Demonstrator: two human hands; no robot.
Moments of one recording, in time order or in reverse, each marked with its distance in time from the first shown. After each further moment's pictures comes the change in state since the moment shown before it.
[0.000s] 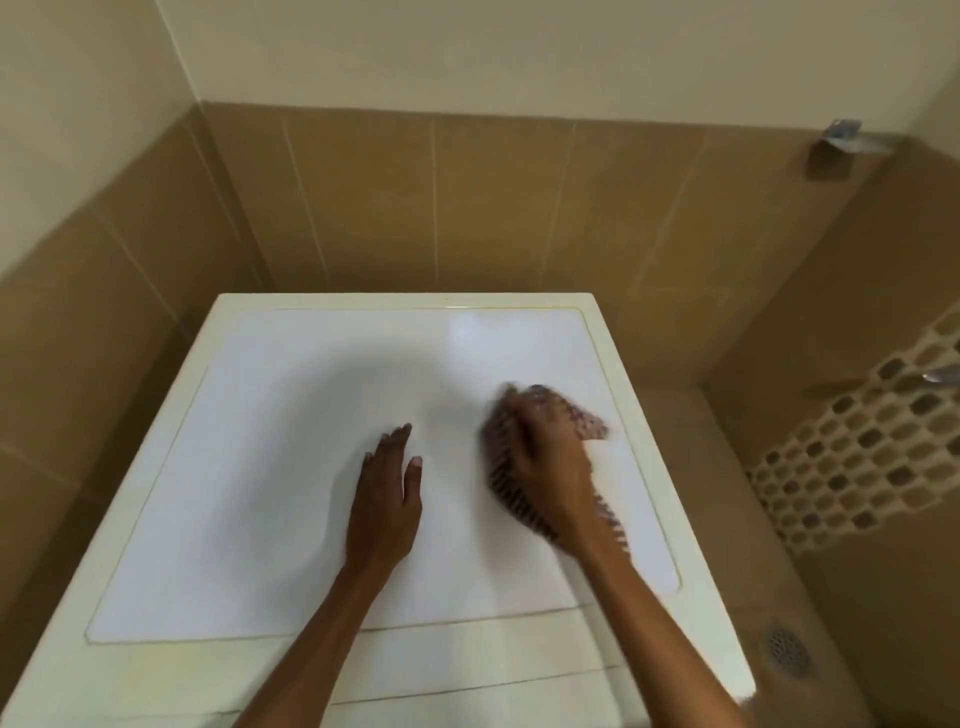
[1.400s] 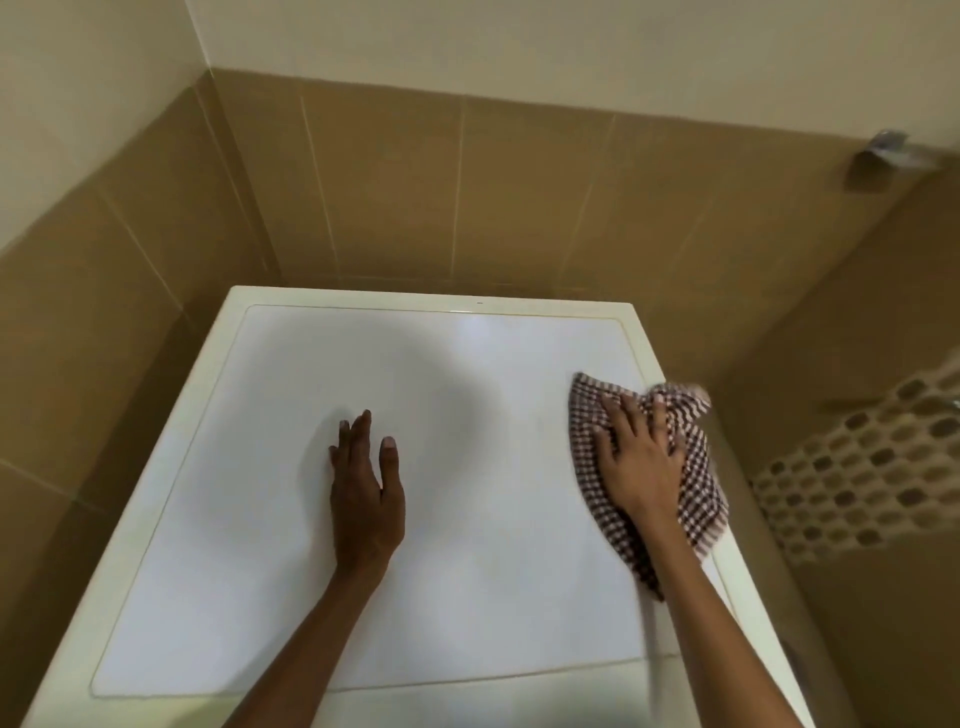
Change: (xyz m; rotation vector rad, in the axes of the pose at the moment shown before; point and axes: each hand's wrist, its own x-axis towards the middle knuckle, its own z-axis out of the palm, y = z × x) left_hand 0.040 -0.026 -0.026 -0.210 0.217 -0.271; right_hand 0.029 0.079 0.017 -0.537 -0.231 0.413
